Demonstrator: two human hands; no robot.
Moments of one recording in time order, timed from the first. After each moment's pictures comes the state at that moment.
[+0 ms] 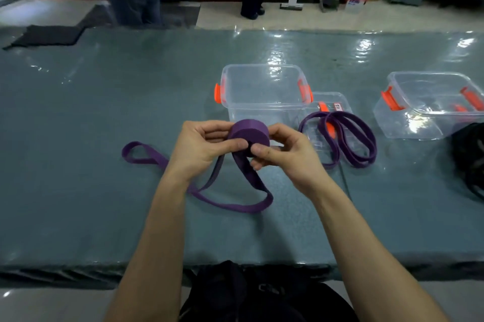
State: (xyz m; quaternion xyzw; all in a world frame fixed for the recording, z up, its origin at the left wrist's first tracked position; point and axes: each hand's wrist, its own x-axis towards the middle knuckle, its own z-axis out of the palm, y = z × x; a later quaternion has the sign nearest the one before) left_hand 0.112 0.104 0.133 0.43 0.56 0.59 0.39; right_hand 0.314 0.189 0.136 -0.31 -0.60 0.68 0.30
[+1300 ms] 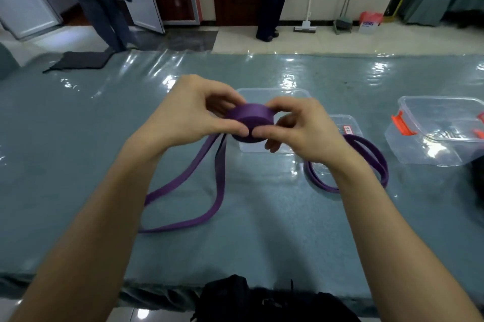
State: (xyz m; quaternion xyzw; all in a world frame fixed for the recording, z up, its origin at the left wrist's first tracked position) left_hand 0.083 0.124 0.267 0.66 0.65 0.34 0.16; right_hand 0.303 0.245 0.223 -0.23 -0.79 0.50 0.27
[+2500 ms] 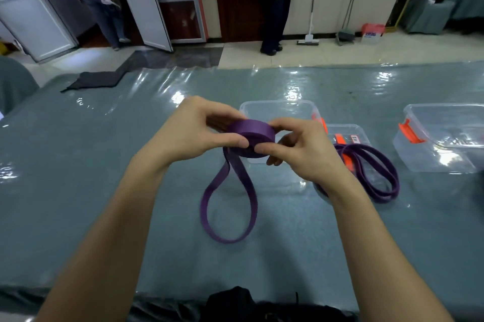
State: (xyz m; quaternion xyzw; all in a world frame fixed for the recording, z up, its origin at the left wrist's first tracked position) left_hand 0.071 0.114 0.265 0.67 0.63 0.35 0.19; right_hand 0.298 0.224 0.211 -0.26 -0.79 0.48 0.30
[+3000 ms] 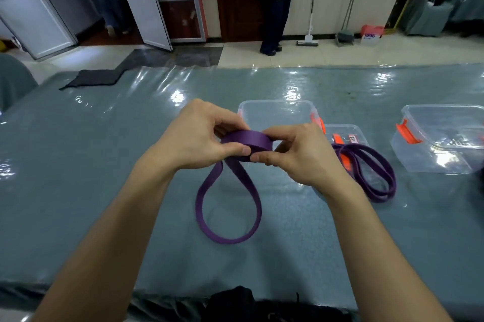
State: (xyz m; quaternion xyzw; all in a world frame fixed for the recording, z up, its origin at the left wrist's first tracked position) left_hand 0.088 0.107 0.262 0.71 0.63 0.31 0.12; right_hand 0.302 0.215 0.217 -0.28 -0.85 0.36 0.26
